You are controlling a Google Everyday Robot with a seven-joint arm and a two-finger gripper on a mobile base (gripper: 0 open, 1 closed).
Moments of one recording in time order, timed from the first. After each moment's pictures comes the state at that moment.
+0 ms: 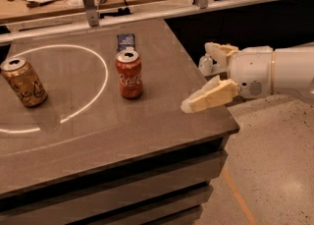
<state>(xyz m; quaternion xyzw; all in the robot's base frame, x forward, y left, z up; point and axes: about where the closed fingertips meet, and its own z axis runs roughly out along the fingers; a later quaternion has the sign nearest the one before) 0.494 -0.082 0.944 -0.47 0.66 0.28 0.51</state>
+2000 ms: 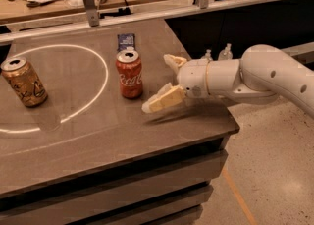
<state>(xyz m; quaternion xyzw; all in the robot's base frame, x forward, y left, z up) 0.563 0.005 0.863 -0.50 0.64 0.32 0.50</state>
